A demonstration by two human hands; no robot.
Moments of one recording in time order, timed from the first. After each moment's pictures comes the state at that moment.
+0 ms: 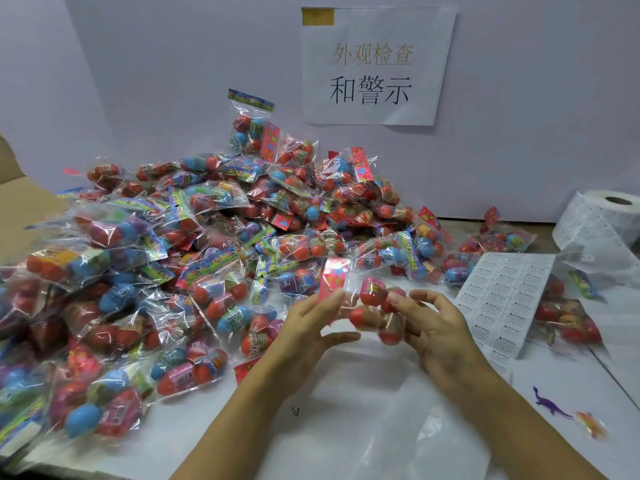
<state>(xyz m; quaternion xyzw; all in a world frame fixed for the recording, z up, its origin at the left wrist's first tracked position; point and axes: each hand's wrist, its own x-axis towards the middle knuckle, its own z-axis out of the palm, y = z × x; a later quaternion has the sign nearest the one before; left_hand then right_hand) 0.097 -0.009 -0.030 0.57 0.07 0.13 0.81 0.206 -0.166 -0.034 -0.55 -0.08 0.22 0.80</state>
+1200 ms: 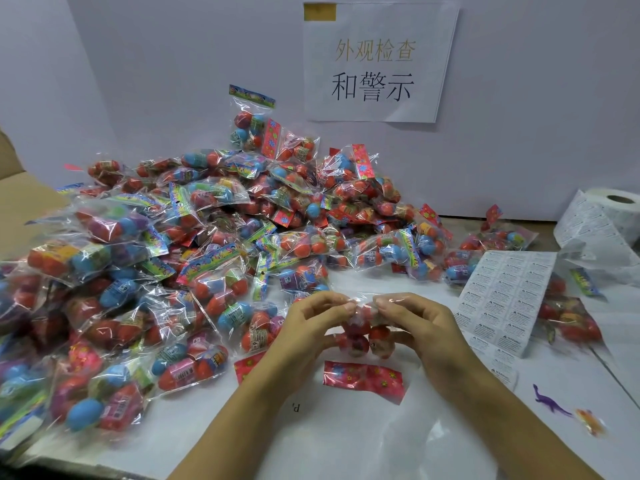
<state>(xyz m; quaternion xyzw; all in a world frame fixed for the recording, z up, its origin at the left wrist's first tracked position) 0.098 -0.008 -0.035 0.60 0.11 0.12 0.78 0.193 -0.171 -0.028 -0.63 -0.22 0.23 0.71</state>
